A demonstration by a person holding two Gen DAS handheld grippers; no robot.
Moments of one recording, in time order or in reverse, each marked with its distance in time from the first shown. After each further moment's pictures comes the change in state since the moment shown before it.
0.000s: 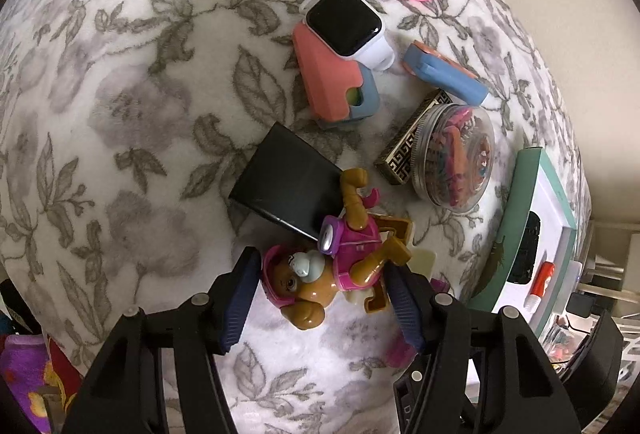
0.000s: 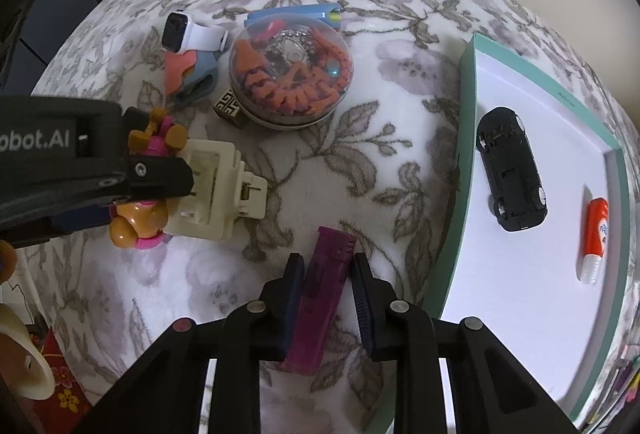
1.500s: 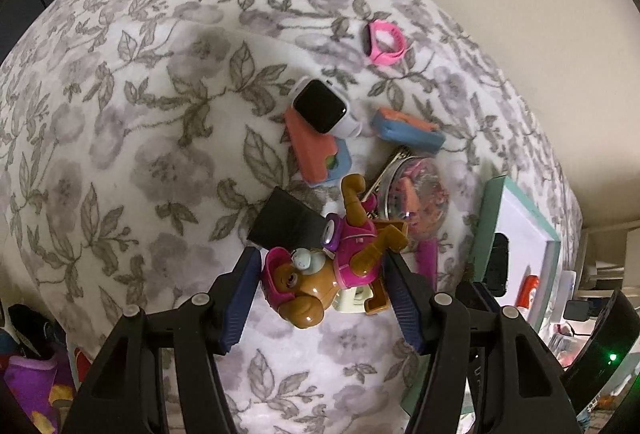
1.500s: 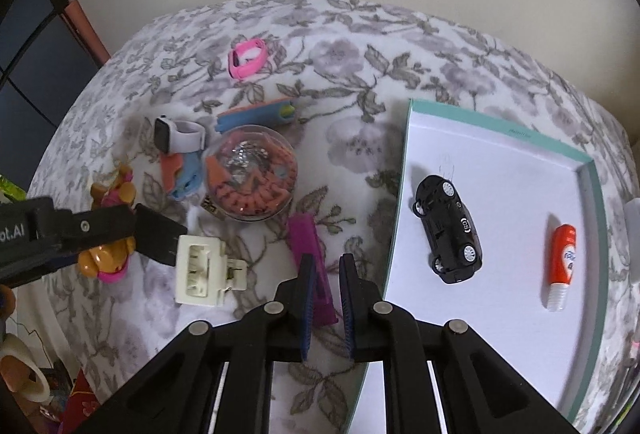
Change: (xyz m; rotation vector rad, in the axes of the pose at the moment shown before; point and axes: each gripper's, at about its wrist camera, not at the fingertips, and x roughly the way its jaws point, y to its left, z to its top) left arm -0.063 -0.001 -0.003 0.046 -0.166 0.016; right arm -0.046 -0.043 0.026 0.119 -0.159 0.035
